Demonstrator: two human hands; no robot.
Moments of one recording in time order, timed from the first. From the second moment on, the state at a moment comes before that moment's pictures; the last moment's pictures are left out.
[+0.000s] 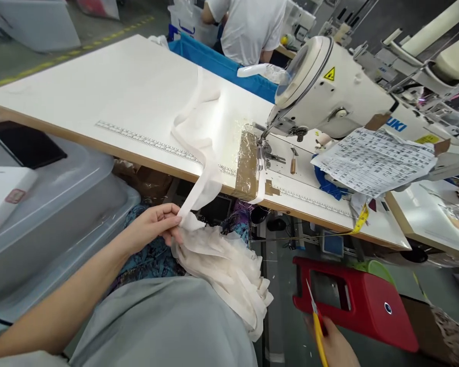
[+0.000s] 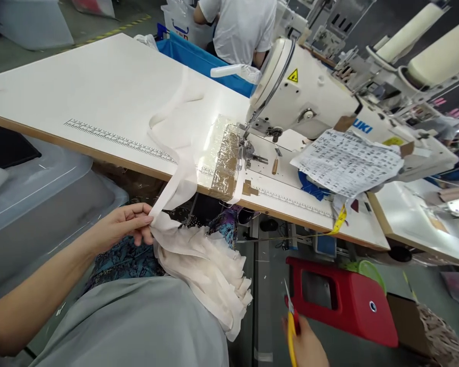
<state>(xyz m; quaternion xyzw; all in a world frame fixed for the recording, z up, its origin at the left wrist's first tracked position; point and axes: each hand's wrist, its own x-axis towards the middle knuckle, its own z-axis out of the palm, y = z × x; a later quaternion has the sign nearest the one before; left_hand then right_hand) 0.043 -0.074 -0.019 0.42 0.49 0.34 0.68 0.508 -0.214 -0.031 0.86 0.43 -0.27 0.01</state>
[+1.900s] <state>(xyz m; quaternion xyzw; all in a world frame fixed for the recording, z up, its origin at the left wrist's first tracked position) 0.040 -0.084 -0.033 0.40 0.48 0.35 0.70 0.260 -0.032 -0.035 0.40 0.75 -0.50 -0.13</state>
